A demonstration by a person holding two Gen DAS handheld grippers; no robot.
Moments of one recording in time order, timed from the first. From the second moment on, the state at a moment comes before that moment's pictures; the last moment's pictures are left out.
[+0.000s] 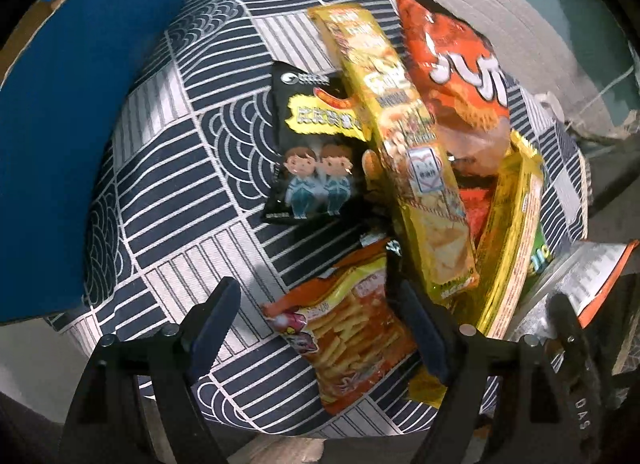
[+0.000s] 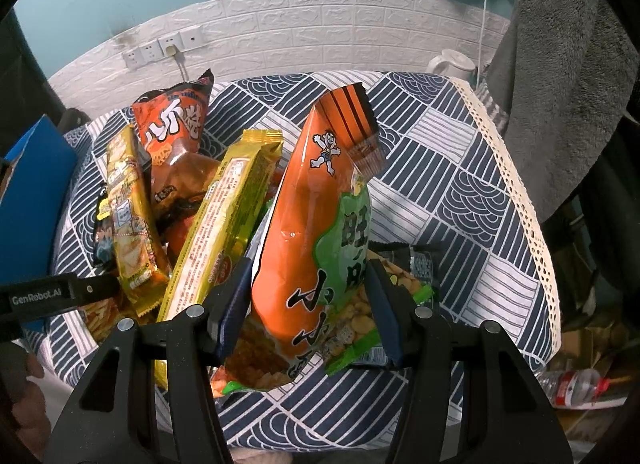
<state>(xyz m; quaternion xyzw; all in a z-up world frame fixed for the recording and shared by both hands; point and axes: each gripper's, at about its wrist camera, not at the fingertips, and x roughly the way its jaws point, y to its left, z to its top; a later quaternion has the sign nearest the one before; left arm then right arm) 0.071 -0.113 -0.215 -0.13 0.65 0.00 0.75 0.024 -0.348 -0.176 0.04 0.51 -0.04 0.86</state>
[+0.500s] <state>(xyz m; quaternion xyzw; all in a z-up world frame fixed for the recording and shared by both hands) 0.071 -0.148 -0.235 -0.10 0.67 -0.05 0.73 0.032 -0.348 -0.181 0.05 0.51 -0.04 0.86</state>
